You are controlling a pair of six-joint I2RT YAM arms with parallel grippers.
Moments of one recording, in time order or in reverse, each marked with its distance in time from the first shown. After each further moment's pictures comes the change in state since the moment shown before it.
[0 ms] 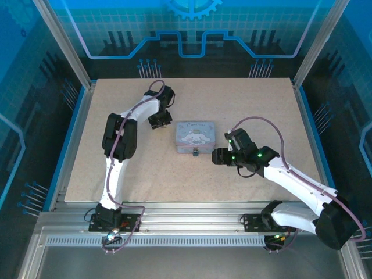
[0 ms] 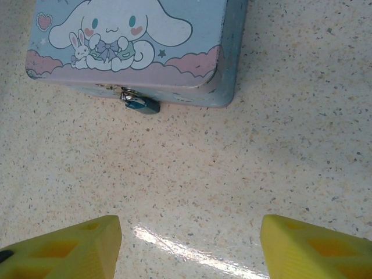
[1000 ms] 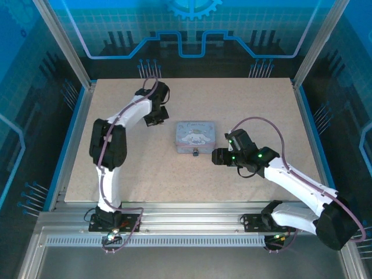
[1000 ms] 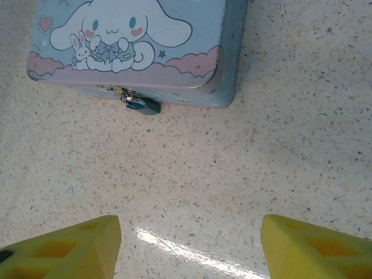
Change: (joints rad) left arm 0.003 -0.265 -0.171 0.049 0.050 0.056; right arm 0.000 -0.005 -0.006 0.010 -0.001 0.006
